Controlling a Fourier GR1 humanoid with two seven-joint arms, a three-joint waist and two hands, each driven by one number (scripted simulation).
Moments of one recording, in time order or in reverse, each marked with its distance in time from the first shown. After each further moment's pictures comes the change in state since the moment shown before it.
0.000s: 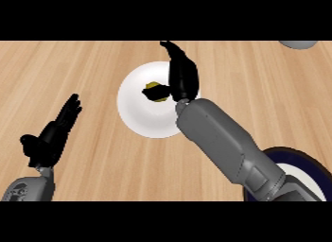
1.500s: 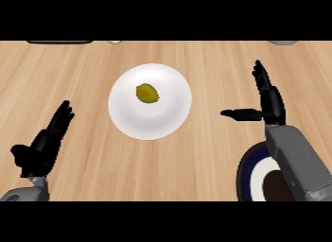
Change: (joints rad) left arm 0.069 -0.013 0.035 -0.051 -0.019 0.011 0.000; right arm 0.414 -0.252 -0.501 0.057 -0.387 0.553 -0.932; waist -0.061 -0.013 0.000
